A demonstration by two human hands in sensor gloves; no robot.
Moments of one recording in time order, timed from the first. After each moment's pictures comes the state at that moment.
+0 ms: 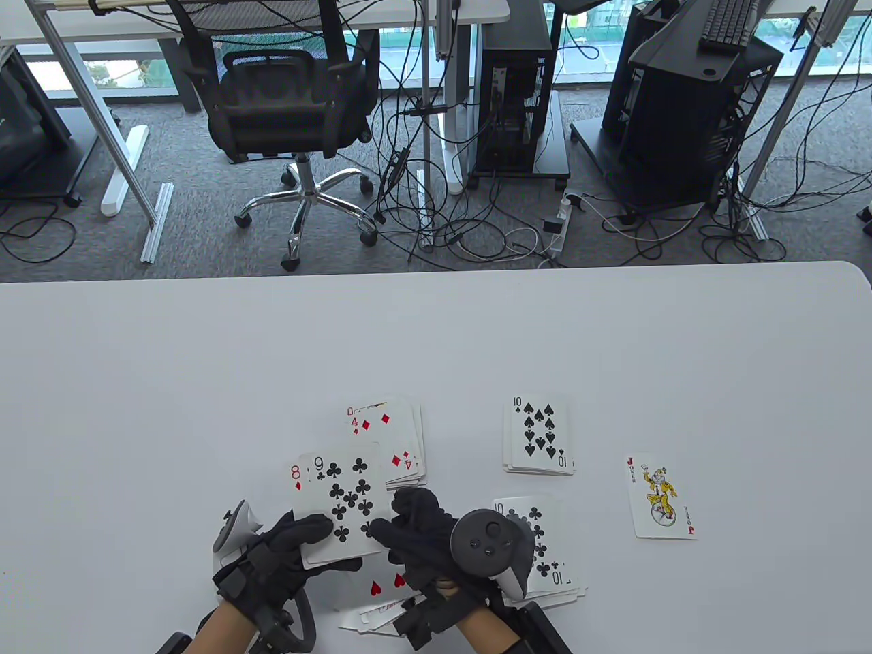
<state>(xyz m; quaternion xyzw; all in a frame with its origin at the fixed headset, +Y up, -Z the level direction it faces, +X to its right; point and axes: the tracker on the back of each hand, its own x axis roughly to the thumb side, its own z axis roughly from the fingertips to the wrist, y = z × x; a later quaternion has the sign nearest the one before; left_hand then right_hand) -0.239 -0.804 -0.255 -0.28 -0.15 0.84 0.44 0.004 -0.733 -0.243 0.17 -0.08 0.83 0.52</state>
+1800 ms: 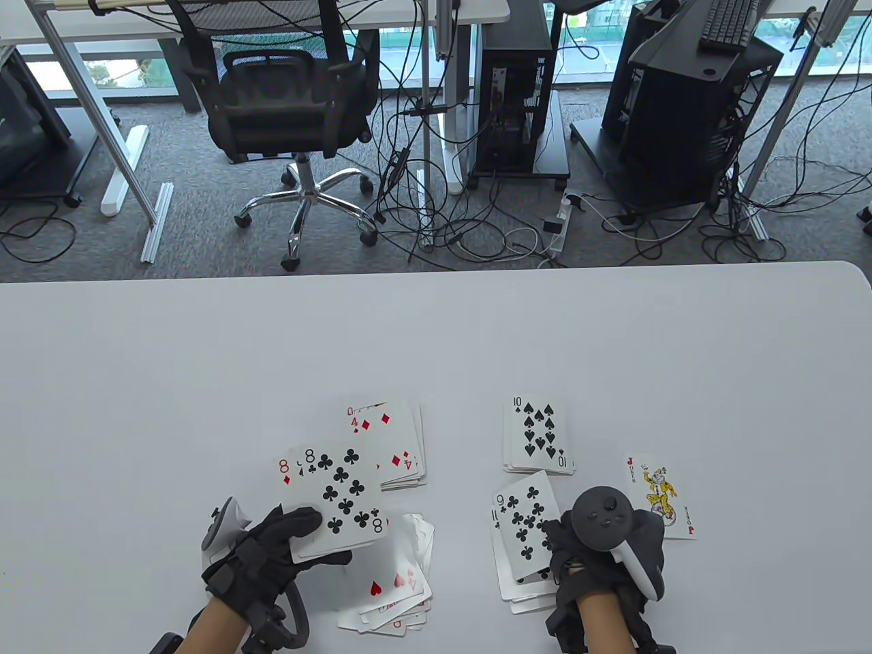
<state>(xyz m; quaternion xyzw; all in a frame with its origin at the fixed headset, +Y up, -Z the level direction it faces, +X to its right) -0.252 -0.799 -0.258 -0.26 -0.13 0.84 0.45 0.163 -0.754 -0.245 -0.07 0.09 0.97 0.23</state>
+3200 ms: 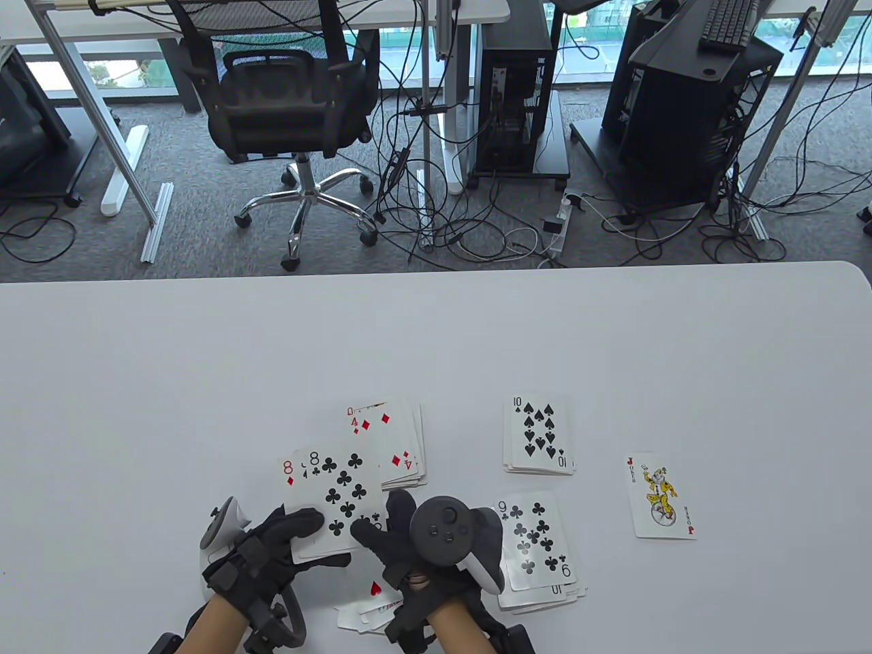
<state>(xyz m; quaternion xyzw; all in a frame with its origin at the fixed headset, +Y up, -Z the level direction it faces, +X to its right) -0.253 -0.799 -0.257 -0.27 -0.12 0.83 0.47 -0.026 -0.729 -0.244 0.14 0.03 0.89 0.43</state>
